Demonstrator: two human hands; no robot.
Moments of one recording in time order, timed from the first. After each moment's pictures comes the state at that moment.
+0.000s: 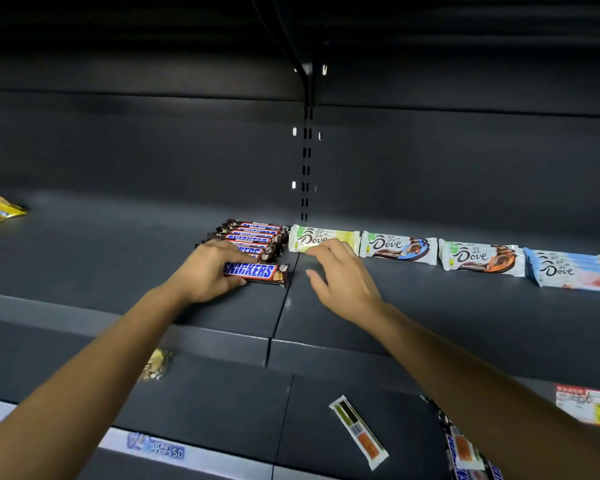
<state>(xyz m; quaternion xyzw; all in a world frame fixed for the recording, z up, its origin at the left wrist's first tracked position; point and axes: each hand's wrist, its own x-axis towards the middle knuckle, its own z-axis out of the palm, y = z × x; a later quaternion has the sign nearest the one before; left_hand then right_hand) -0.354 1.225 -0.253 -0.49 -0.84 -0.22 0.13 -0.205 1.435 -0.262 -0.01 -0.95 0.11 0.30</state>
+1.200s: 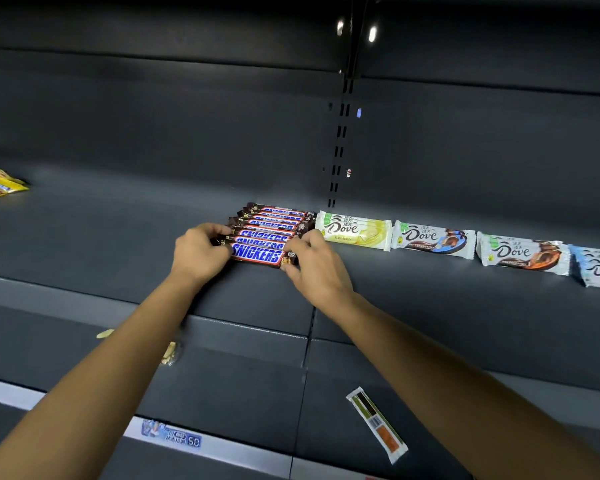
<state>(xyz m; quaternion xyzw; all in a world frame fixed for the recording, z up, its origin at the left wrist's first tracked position) -0.380 1.210 -0.264 -0.14 -0.87 -0.46 0.07 -0.271 1.369 -0.271 -0.07 -0.96 0.14 0.22</state>
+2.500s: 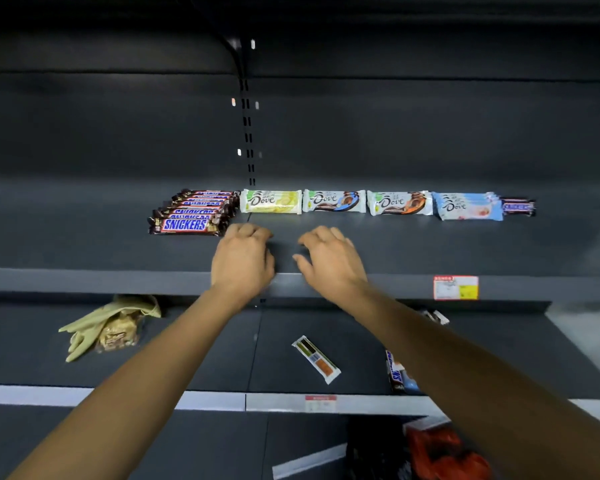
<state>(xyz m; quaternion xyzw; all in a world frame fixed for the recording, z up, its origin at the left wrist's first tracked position) -0.172 1.287 -0.256 -0.40 -0.87 -0.21 0.21 -0.075 1.412 -0.255 -0.15 -0.96 0.04 0.23</state>
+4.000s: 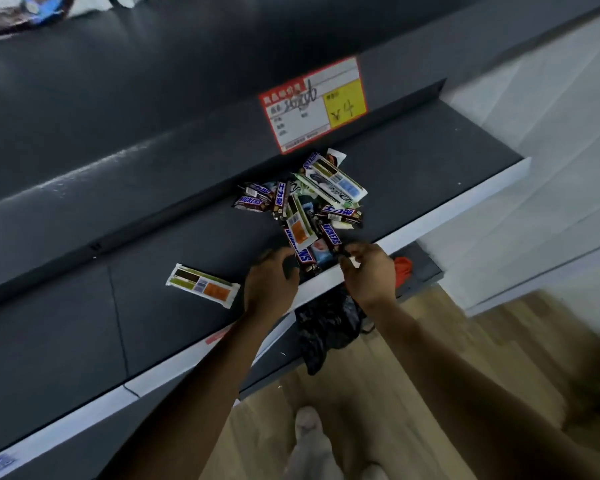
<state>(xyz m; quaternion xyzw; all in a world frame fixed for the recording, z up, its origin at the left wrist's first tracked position) -0.055 1.479 -0.555 -0.49 -0.82 -0.22 -0.20 0.096 1.544 -0.553 -0.59 -0.70 0.32 0.23</state>
